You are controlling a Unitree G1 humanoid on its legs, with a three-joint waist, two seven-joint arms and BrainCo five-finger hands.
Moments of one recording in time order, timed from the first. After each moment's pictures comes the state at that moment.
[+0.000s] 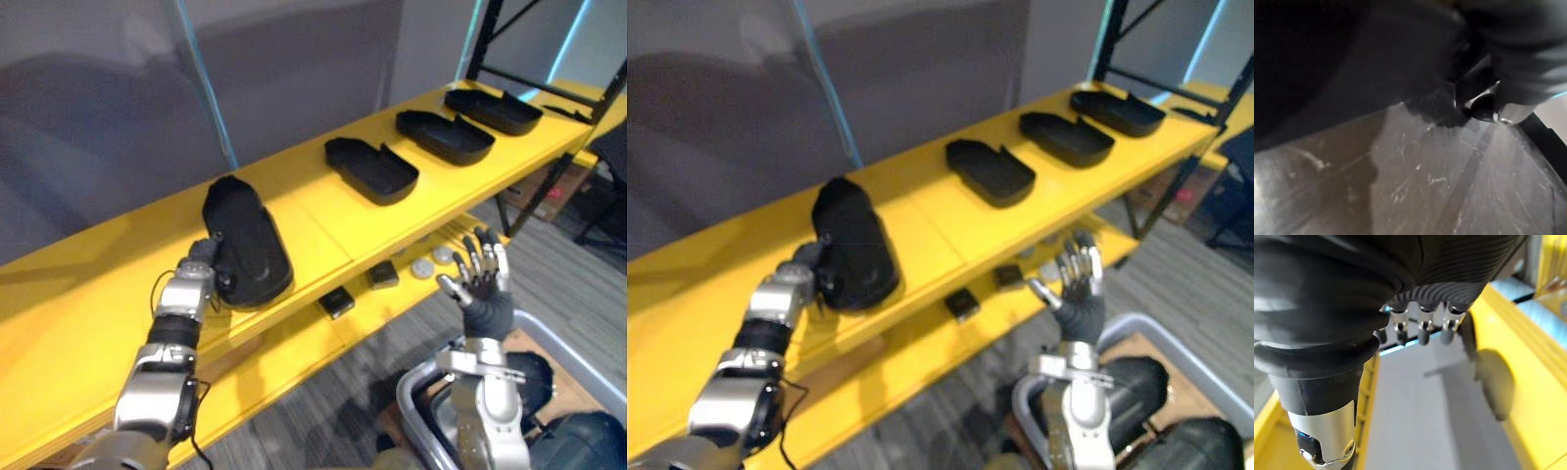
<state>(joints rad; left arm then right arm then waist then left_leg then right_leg) -0.68 0.31 0.08 0.65 -0.09 0.58 0.25 0.25 -0.08 0.02 -0.34 0.28 -0.27 -0.14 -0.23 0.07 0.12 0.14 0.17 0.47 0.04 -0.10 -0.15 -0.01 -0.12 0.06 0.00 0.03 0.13</state>
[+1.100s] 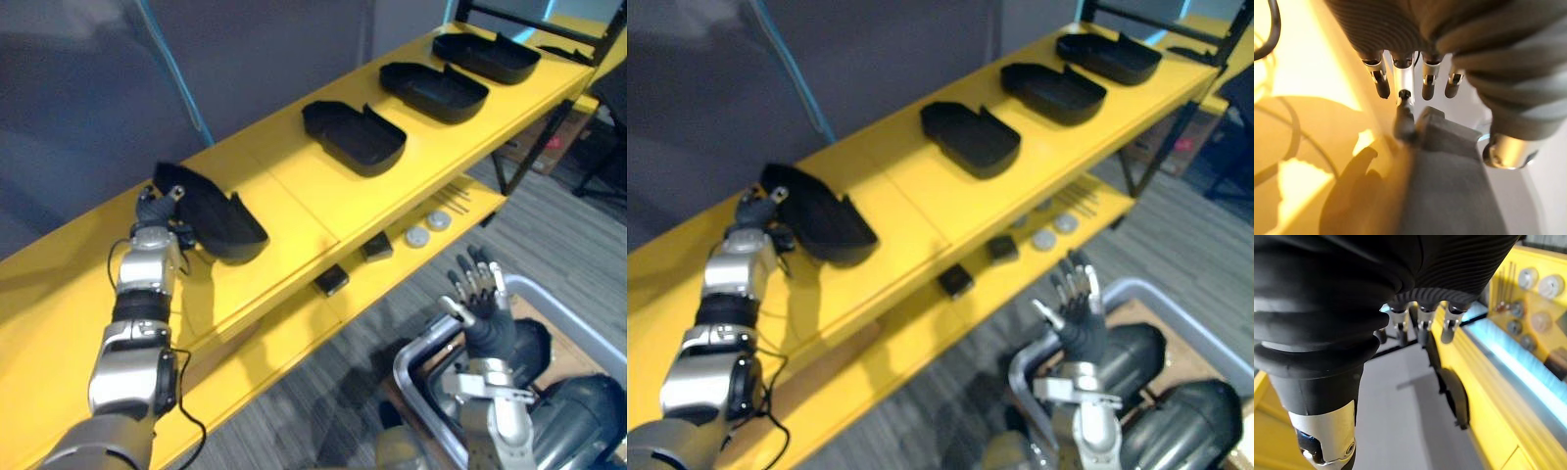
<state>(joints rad) -0.80 0.43 0.17 0.67 -0.14 0.39 0.29 0.38 -0.11 0.03 -0.39 0.37 -0.27 -0.06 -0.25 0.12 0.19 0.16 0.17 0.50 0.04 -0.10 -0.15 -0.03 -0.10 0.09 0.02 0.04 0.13</state>
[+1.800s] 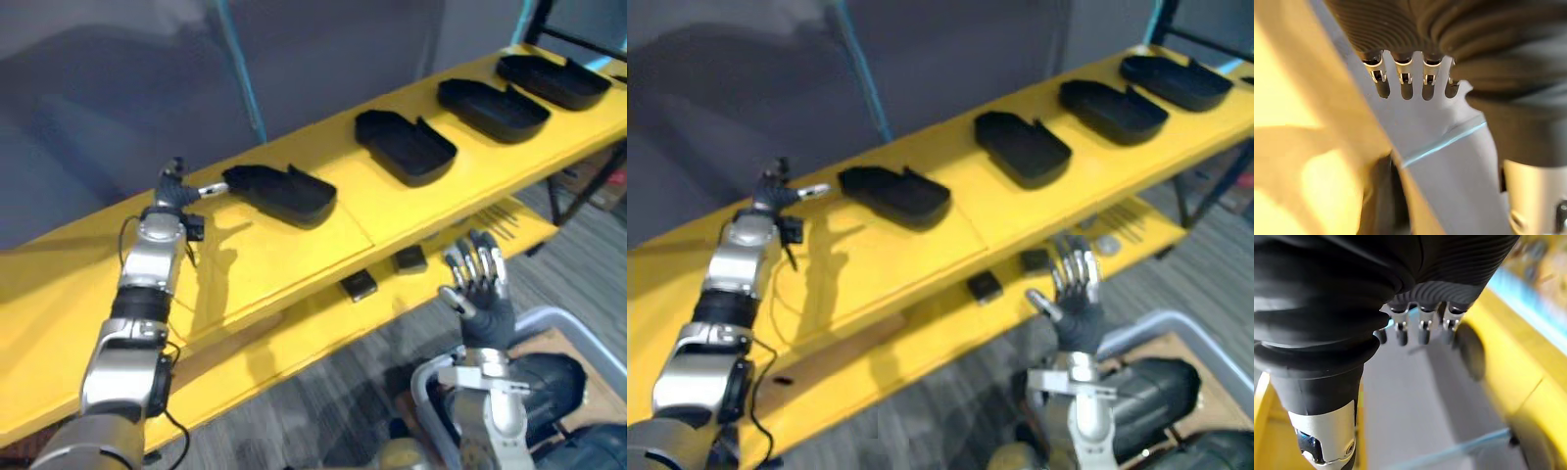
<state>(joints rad) -0.79 0.53 -0.01 0.55 -0.12 0.26 0.15 0.27 -0.15 0.08 -0.38 0.38 -0.36 -0.08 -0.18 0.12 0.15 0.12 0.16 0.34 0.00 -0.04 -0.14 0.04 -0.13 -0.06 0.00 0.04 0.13</state>
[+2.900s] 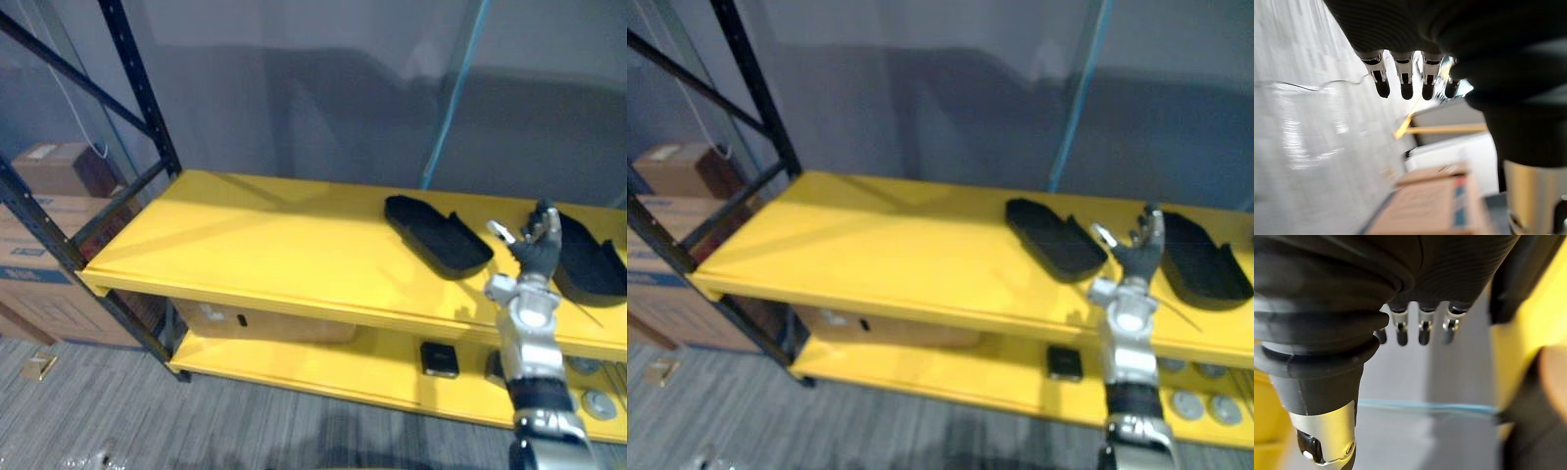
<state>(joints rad) 0.35 0.03 0.46 0.57 -0.24 -0.29 0.59 -0.44 -0.42 -0.20 0.57 0.24 -0.15 -0.31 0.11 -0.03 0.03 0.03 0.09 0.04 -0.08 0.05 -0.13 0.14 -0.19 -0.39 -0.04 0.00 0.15</state>
